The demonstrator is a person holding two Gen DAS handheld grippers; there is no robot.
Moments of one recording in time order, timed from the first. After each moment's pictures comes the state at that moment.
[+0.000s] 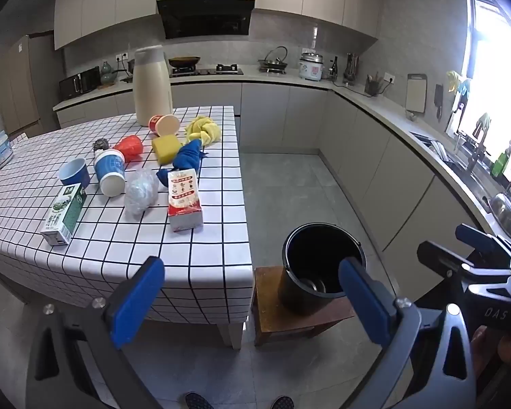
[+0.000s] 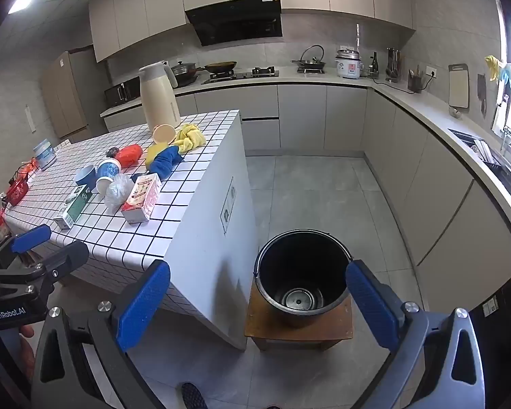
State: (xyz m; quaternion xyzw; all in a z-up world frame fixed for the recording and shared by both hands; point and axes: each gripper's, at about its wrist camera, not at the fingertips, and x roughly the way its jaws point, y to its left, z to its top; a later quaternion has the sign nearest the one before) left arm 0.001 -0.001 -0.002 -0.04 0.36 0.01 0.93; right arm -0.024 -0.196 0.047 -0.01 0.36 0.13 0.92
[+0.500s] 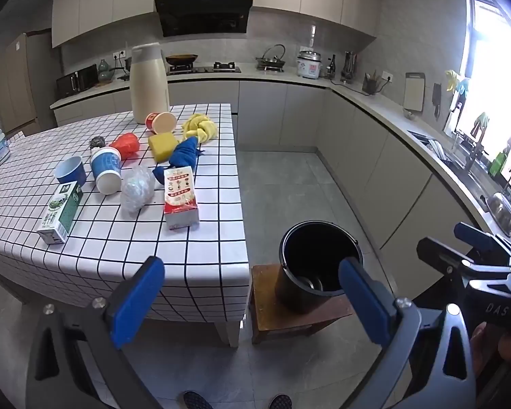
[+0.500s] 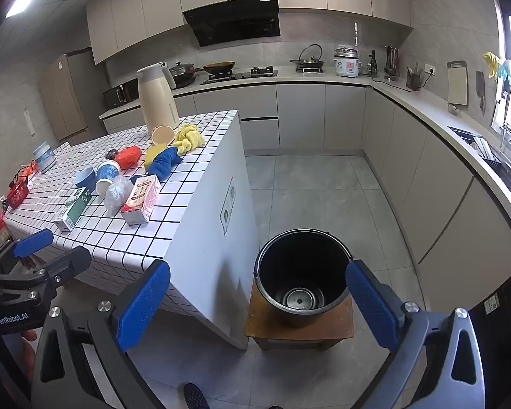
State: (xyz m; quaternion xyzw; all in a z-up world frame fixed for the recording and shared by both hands) left arm 0.001 -0.004 -0.002 -0.05 0.37 0.01 0.93; right arm -0.022 -0.199 0.048 -0.01 0.37 0.13 0.92
